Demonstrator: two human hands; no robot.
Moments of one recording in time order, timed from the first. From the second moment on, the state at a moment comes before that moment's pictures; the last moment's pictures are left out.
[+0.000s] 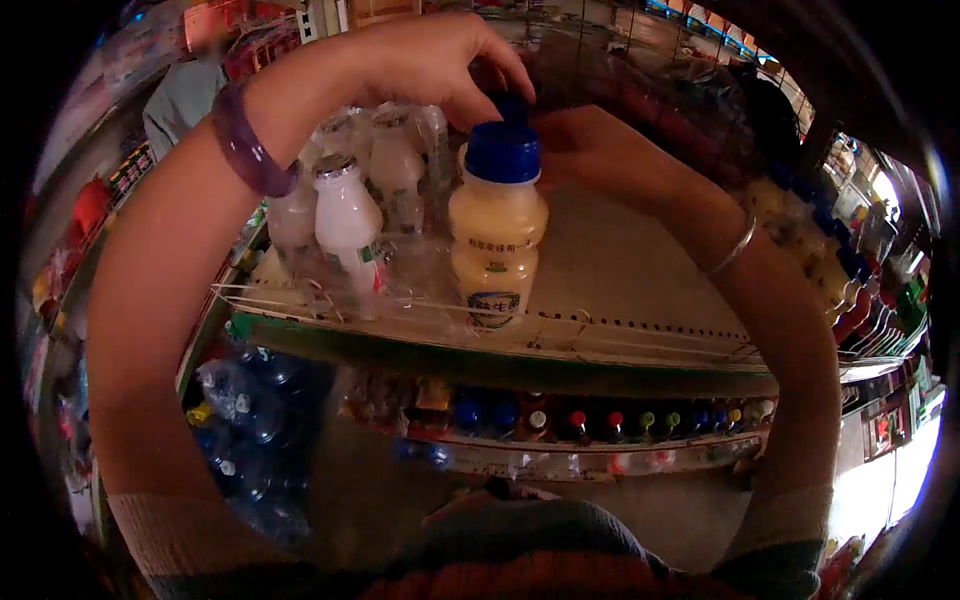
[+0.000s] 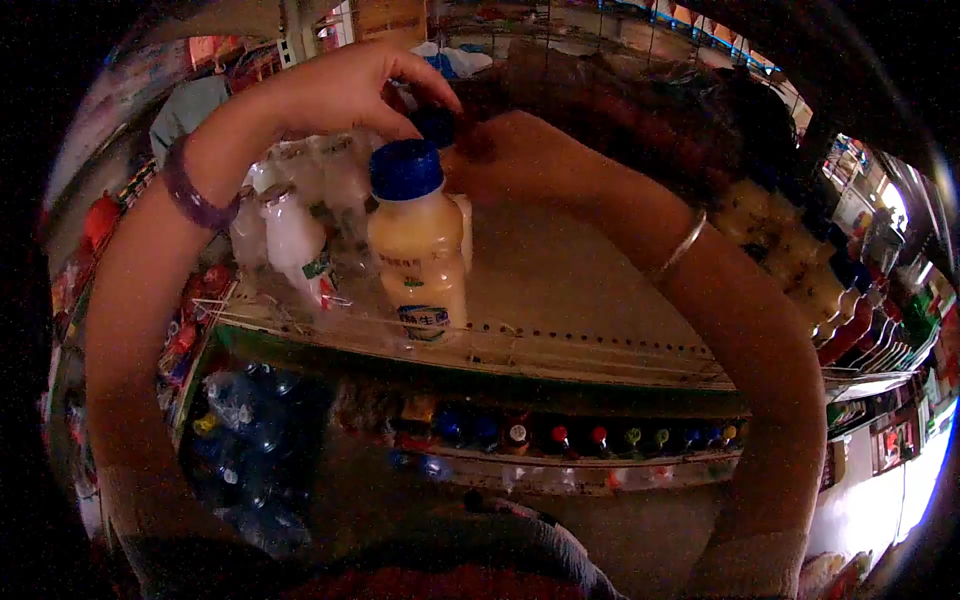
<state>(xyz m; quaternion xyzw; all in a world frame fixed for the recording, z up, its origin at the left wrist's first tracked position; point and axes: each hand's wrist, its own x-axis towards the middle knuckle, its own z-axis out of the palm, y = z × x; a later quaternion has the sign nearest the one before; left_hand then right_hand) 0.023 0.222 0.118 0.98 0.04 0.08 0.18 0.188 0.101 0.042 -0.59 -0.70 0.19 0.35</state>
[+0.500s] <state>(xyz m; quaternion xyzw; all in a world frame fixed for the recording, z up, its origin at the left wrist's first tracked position) -0.125 0.243 0.108 0.88 0.13 0.39 0.24 0.185 0.060 0.019 -0.59 -0.68 0.32 0.29</state>
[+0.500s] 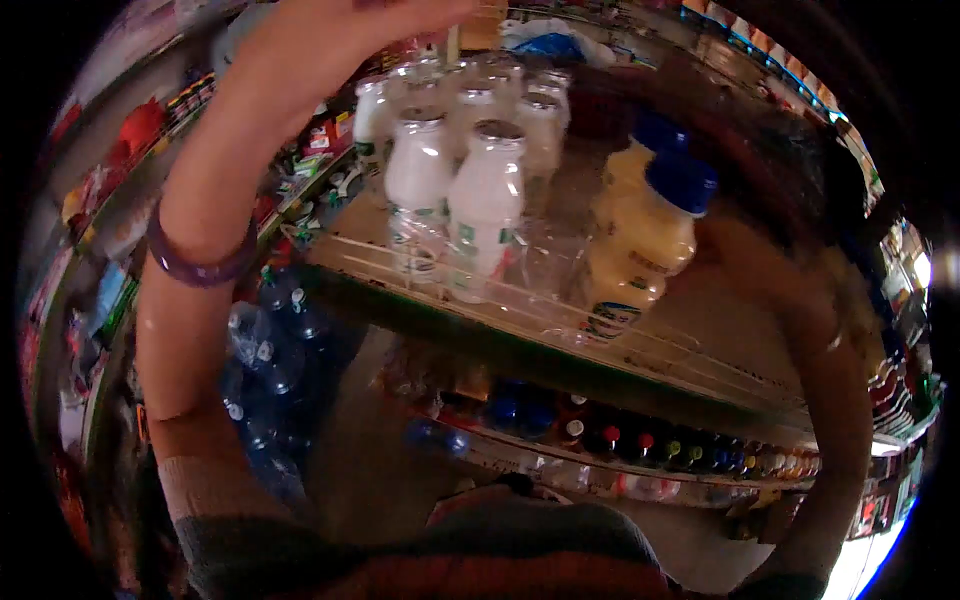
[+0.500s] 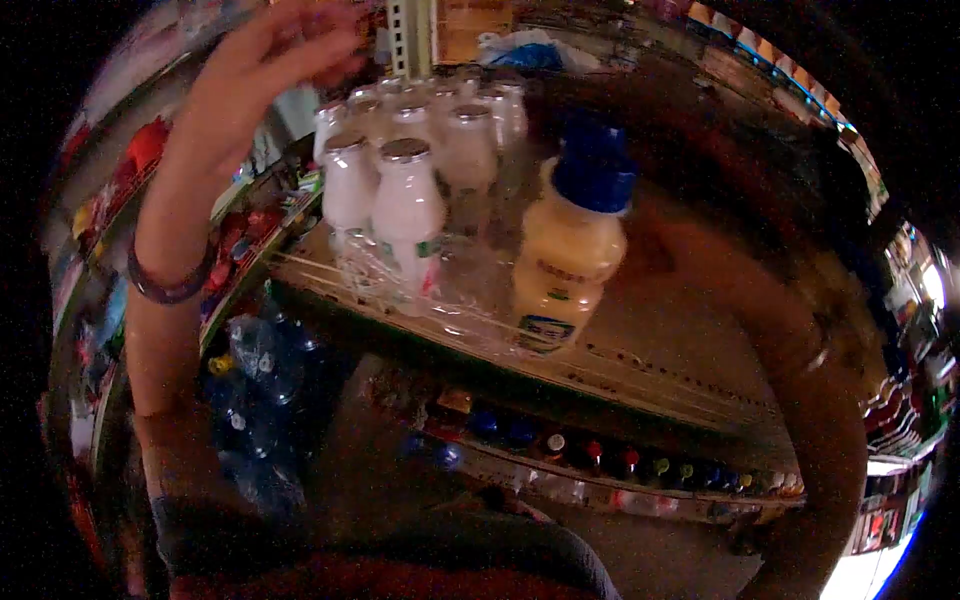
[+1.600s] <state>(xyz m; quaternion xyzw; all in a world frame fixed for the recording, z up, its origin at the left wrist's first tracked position) -0.175 0.273 0.008 0.80 0.21 0.39 0.40 0.160 0.051 -0.001 -0.62 -0.62 0.40 0.27</state>
